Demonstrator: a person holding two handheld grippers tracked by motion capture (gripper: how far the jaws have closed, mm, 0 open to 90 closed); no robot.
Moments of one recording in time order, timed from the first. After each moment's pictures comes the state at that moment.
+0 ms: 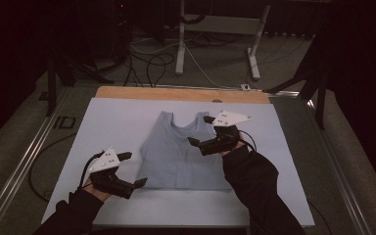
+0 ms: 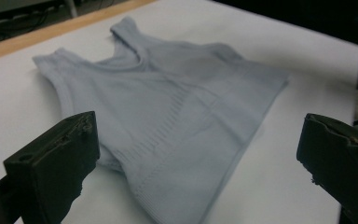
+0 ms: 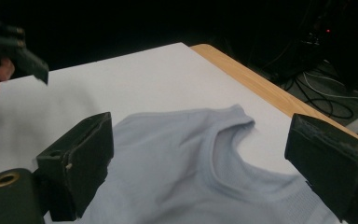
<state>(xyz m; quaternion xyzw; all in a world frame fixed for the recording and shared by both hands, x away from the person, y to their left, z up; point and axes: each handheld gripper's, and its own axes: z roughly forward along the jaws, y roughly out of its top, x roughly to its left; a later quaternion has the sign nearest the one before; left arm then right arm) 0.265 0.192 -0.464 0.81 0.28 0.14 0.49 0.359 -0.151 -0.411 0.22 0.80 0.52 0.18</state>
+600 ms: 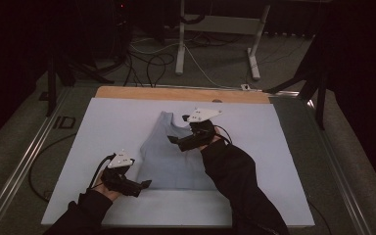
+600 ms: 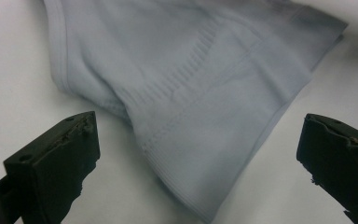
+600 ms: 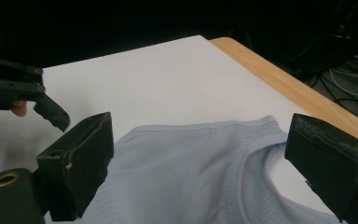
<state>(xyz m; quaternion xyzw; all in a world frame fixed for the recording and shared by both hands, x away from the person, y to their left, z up) 0.286 0.181 -0.503 0.84 0.34 0.10 0.41 0.389 -0.096 -0.435 0.20 0.82 0.51 0.16</state>
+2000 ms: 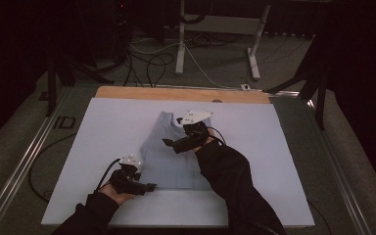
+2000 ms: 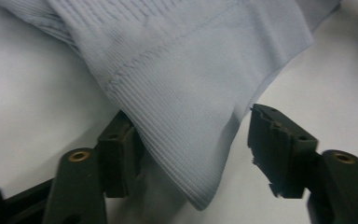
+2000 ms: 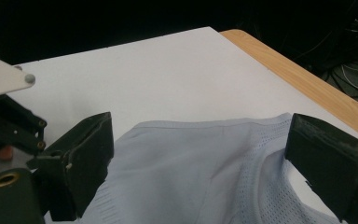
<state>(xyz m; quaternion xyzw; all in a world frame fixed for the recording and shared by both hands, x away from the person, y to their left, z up) 0.291 0.165 -0.521 0.85 0.38 -0.01 0.36 0.393 -0.081 -0.448 0.19 0.83 0.51 0.15</state>
